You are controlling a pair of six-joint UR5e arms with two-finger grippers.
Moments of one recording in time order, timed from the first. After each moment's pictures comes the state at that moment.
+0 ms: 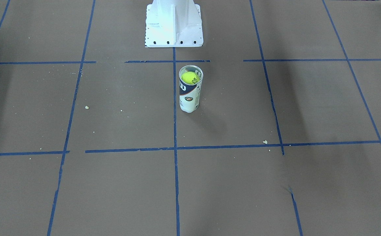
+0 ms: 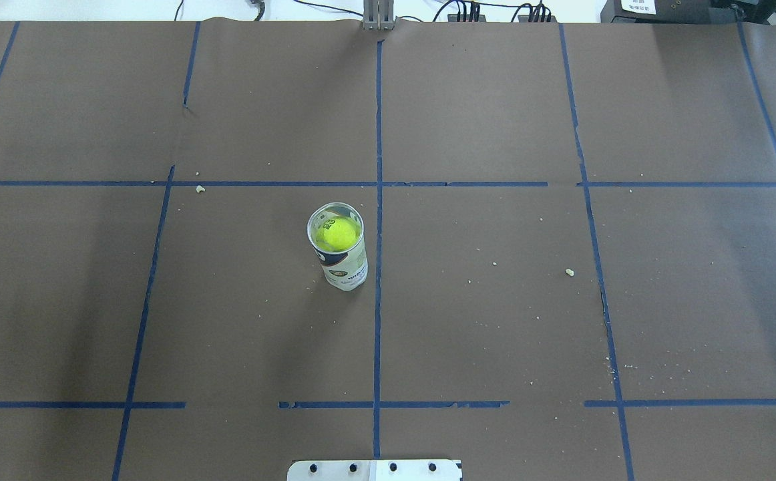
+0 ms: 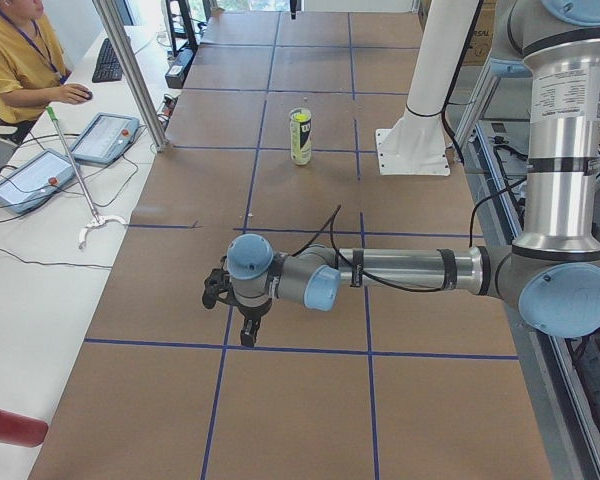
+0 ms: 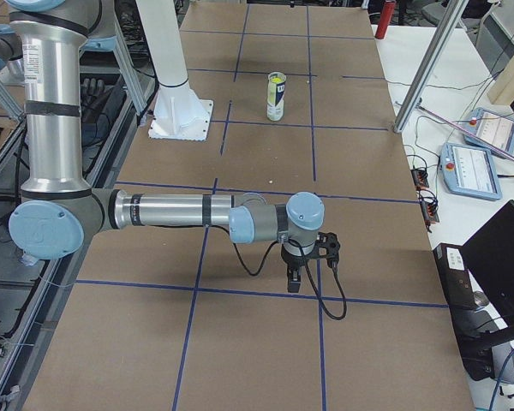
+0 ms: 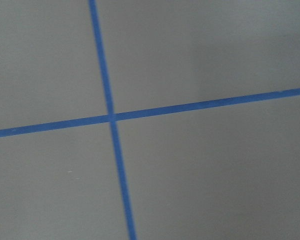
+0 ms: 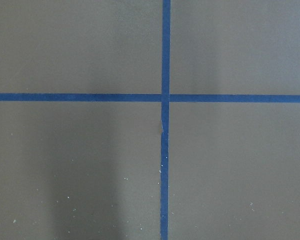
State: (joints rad) left arm -1.51 -1.53 -1.57 -1.78 -2.36 -0.03; right arm 1.46 -1.60 1.62 -1.49 2.30 0.16
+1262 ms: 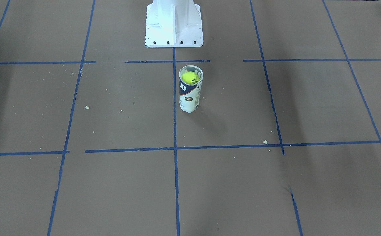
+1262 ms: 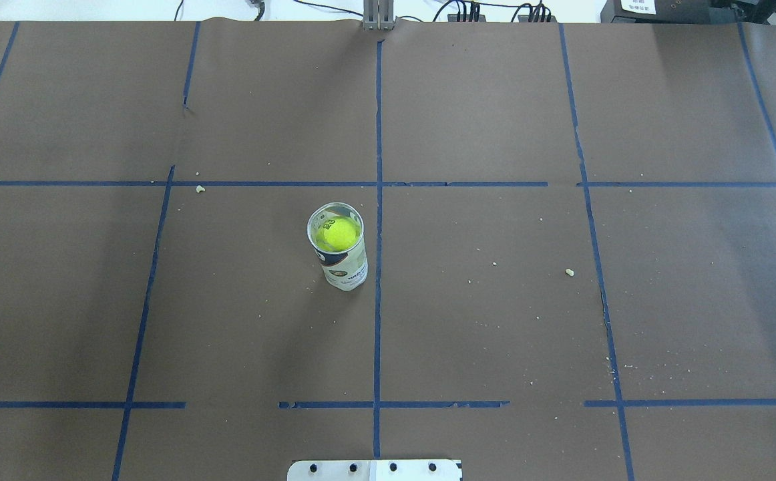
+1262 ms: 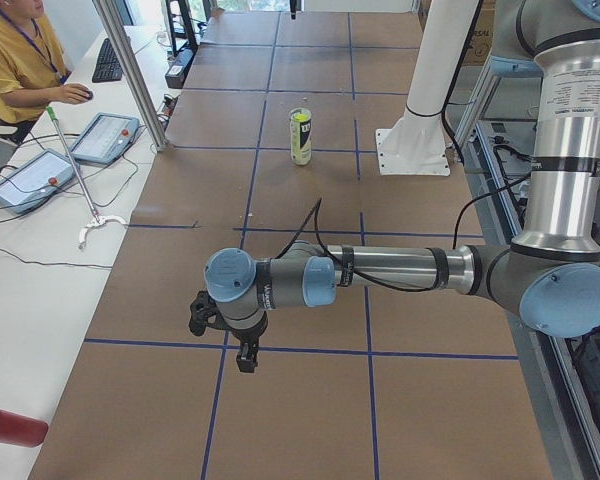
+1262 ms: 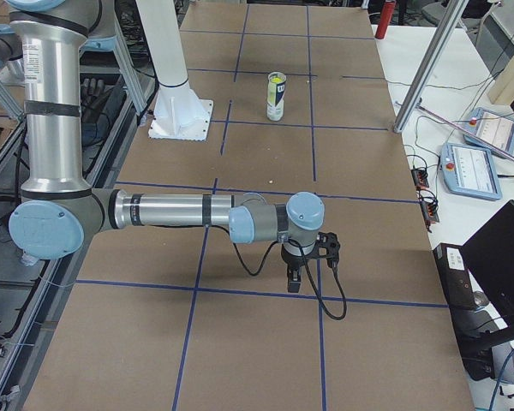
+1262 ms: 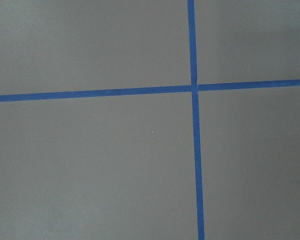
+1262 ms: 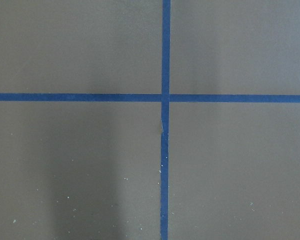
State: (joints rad) left arm -1.62 -1.59 -1.57 -1.49 -2.37 0.15; right arm 1.46 -1.60 1.62 -1.49 2.30 0.16
